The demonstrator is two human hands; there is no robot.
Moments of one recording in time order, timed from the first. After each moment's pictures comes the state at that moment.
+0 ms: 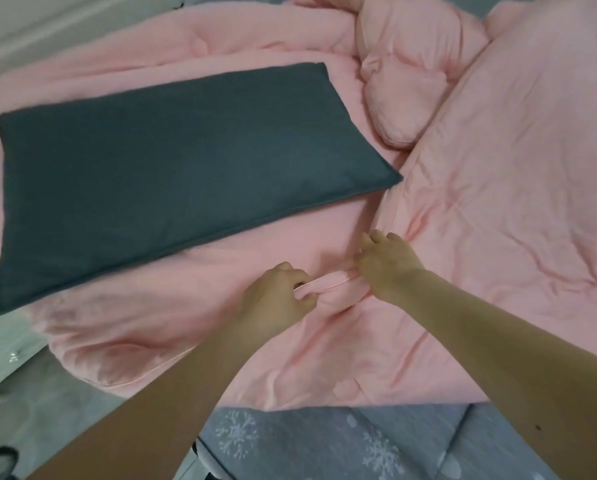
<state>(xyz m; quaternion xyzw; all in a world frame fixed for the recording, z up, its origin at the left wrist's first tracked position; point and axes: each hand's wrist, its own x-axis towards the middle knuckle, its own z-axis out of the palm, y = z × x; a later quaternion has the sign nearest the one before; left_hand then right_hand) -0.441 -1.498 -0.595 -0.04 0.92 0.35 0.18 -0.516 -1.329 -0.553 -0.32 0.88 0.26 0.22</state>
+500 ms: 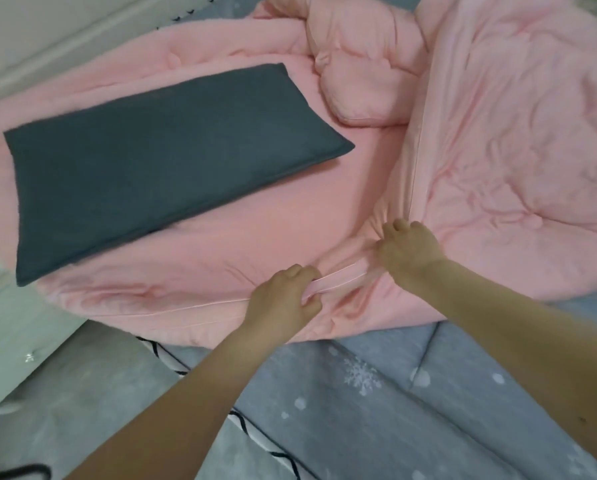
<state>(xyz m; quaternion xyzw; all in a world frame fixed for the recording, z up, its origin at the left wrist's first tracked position) -0.338 -1.436 -0.557 0.07 0.95 0.28 0.09 -0.413 -1.250 -0.504 -0.25 0.91 0.28 0.18</state>
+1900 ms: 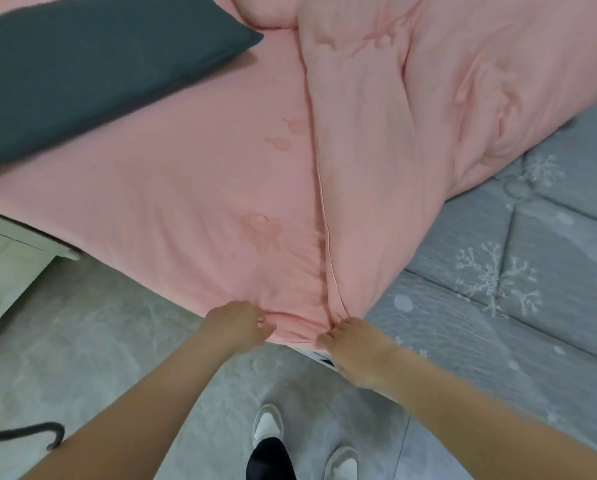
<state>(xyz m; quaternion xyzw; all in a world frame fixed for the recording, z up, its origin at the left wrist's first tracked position) -0.065 -1.383 -0.624 0.10 0.91 0.04 0.41 -0.014 -1.174 -0.600 -0.31 0.89 0.03 0.34</state>
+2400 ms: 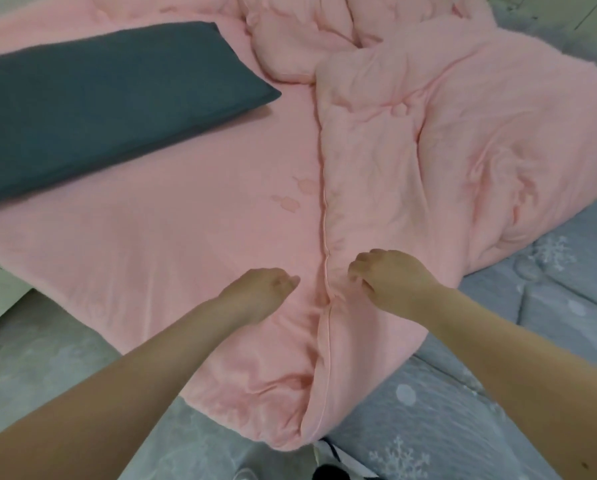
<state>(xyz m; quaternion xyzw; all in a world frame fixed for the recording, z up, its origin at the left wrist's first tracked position) -0.216 -1.348 -0.556 0.03 0.89 0.29 0.35 -0.219 -1.128 -0.530 -0.24 0.95 0.04 0.18</state>
